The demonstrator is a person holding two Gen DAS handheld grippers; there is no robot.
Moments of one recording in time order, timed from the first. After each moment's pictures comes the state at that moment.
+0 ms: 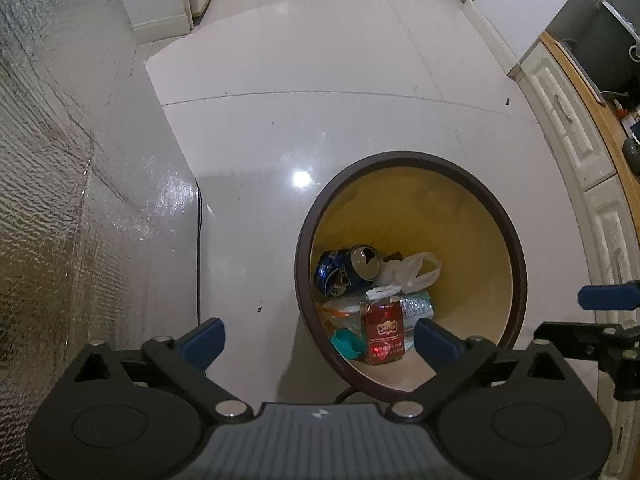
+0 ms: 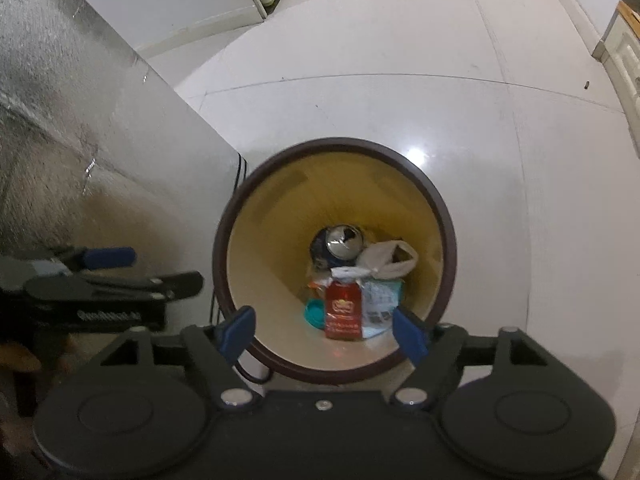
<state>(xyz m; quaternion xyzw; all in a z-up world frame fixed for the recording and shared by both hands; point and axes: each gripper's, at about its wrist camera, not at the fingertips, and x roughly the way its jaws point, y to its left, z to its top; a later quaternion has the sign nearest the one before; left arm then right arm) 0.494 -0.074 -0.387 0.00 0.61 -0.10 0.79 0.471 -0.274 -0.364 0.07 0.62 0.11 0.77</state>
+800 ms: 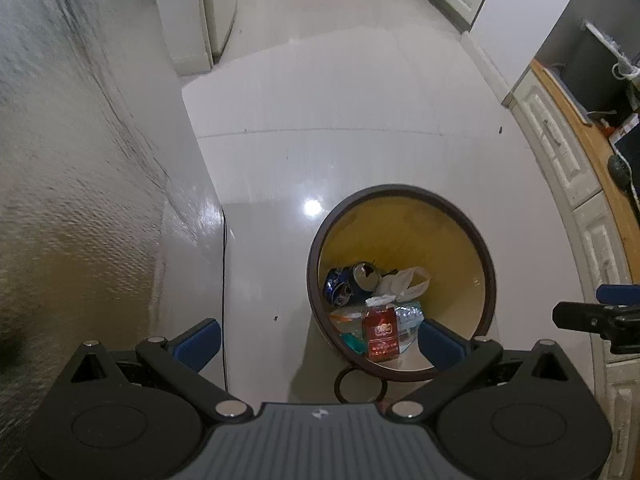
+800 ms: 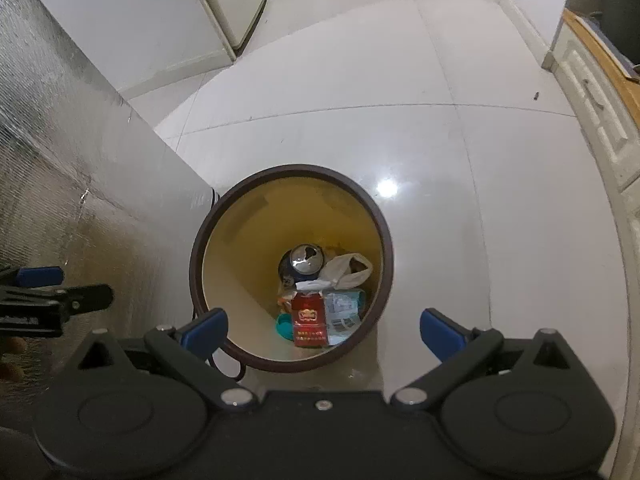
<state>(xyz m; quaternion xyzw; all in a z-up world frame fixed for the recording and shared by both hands) 0.451 -0.066 -0.304 0.01 0.57 -0.08 0.82 0.429 -0.313 -0.326 0.08 0.57 0.06 0.81</state>
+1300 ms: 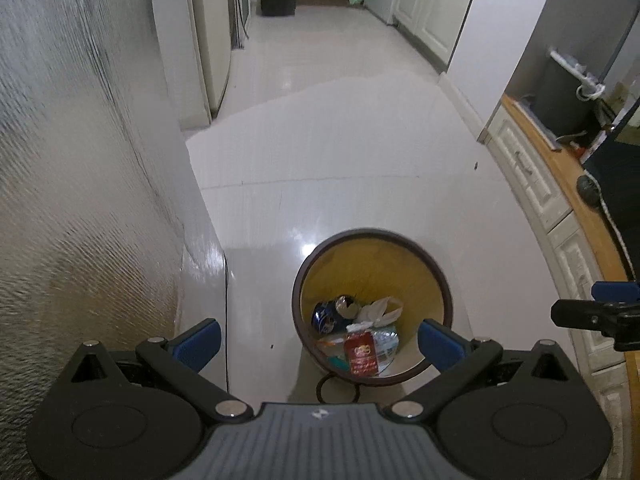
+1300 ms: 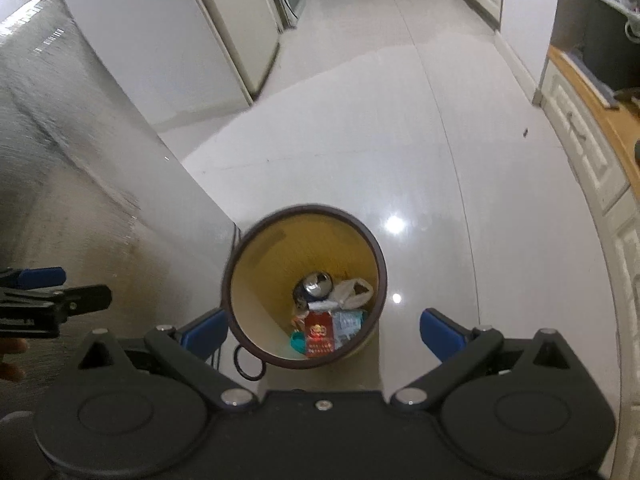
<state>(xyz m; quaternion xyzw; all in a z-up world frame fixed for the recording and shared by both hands) 0.400 -0.083 -0.222 0.01 0.50 -0.09 0.86 0.382 -0.326 -0.251 0.09 0.51 0.07 0.85</state>
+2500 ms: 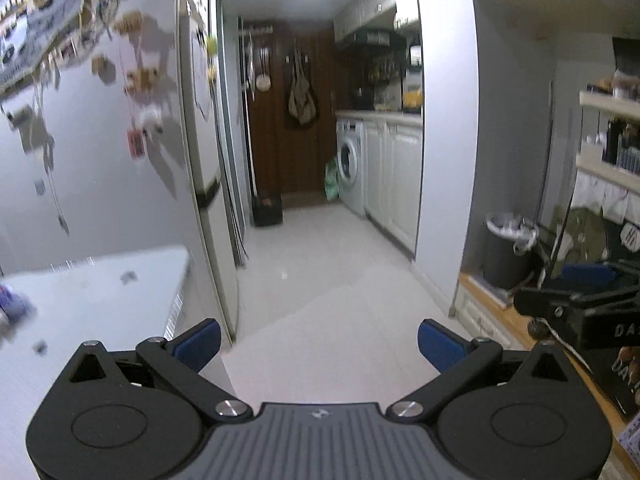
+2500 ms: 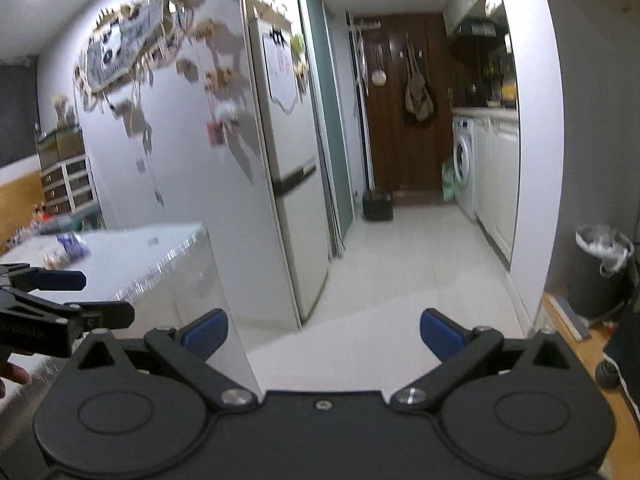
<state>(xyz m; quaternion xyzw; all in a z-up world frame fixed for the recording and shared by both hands) 0.292 -0.083 0.071 0.06 0.22 -0.11 0.97 0.280 -0.312 0.021 0.05 0.19 0.11 0.97</state>
